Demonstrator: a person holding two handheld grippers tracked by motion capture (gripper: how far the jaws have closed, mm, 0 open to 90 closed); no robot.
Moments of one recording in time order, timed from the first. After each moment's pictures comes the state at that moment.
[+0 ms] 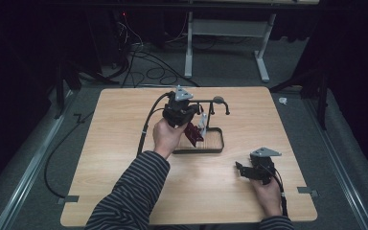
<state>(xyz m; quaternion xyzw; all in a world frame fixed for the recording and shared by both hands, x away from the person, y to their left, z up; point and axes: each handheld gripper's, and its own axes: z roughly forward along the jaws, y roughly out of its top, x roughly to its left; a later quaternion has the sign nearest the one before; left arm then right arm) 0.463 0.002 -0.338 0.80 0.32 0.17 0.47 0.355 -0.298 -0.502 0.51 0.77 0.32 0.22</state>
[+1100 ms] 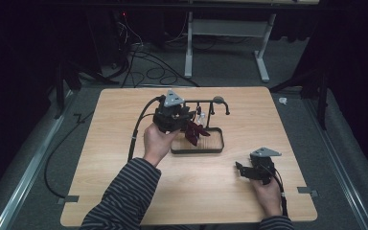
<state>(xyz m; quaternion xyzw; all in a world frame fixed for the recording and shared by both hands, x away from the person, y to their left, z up) 0.436 0.030 -0.327 0.80 0.31 0.17 0.48 0.354 -0.298 -0.502 0.51 0.77 0.32 0.22</state>
